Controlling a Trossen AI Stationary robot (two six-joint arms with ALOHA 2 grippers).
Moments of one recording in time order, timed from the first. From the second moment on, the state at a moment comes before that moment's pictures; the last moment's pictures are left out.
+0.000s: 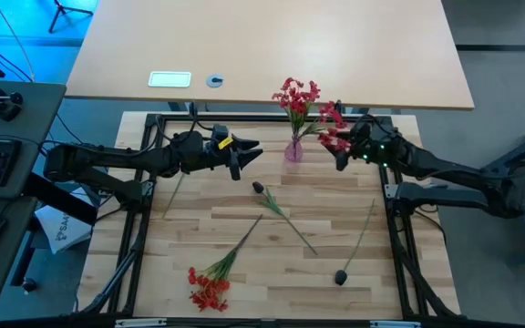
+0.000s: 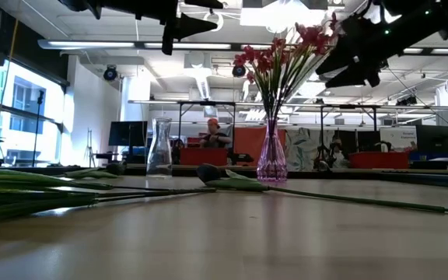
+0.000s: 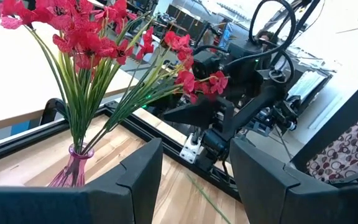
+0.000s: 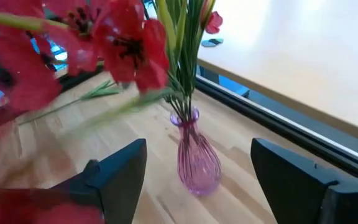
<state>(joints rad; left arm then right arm) 0.13 1.27 0.84 0.41 -0.16 -0.47 -0.44 0.76 0.58 -0.18 0.13 0.26</state>
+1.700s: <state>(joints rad) -0.38 1.68 1.09 -0.28 0.29 -1.51 -0.10 0.62 0.58 -0.64 -0.29 0.53</state>
